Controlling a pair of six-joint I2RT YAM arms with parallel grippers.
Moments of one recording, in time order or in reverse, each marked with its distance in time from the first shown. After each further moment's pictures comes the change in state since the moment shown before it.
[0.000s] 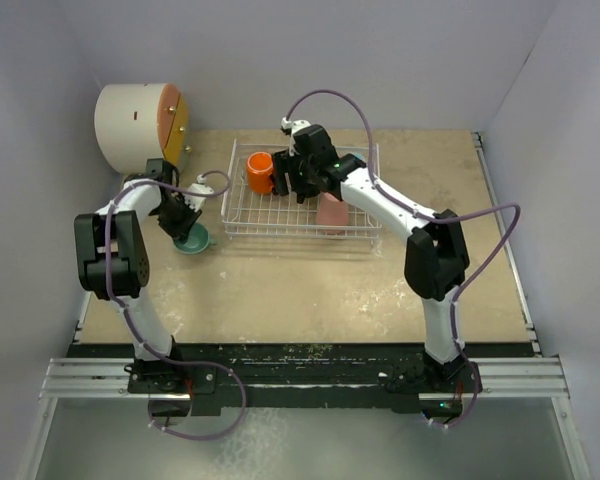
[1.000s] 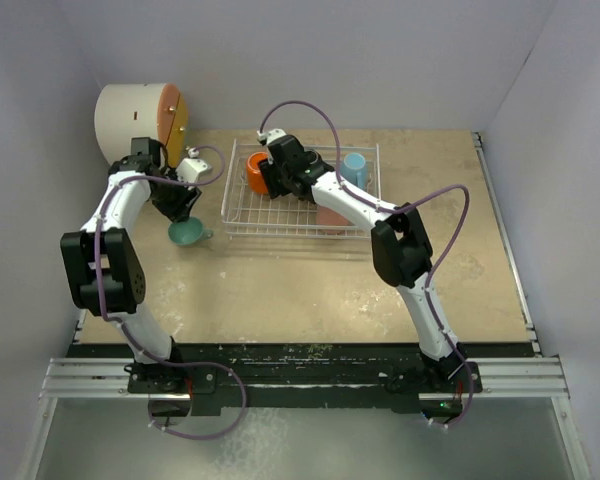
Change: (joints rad) left arm 0.008 -0.113 0.117 -0.018 0.073 -0.001; right arm 0.050 0.282 0.213 0.035 0.140 -0.119
